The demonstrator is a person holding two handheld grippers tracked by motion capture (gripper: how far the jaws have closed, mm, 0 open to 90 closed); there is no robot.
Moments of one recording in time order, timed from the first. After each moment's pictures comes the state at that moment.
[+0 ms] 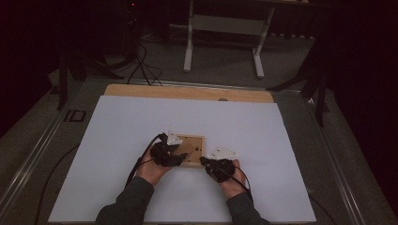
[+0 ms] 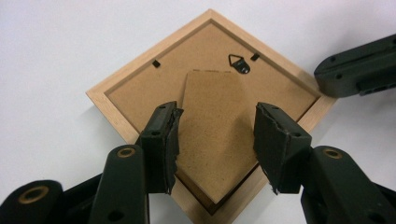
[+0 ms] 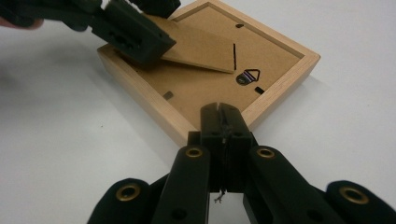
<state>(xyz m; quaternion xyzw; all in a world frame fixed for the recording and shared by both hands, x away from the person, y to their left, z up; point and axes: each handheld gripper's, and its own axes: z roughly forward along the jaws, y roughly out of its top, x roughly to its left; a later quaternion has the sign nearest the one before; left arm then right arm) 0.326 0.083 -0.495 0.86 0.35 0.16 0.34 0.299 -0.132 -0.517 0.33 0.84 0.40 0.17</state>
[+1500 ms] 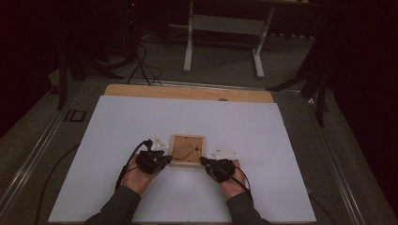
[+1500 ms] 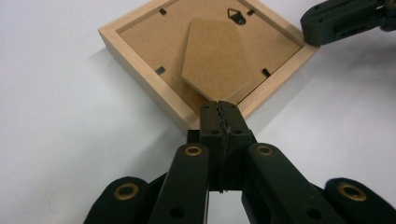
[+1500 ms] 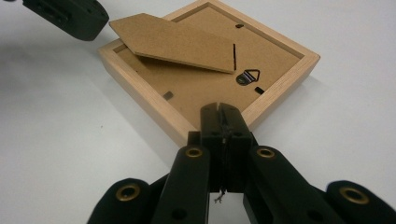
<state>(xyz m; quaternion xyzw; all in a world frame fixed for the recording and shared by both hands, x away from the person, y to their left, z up) 0.299 0.119 -0.495 0.85 0.37 0.12 0.34 0.298 -0.132 -0.517 0.33 0.84 0.40 0.17</state>
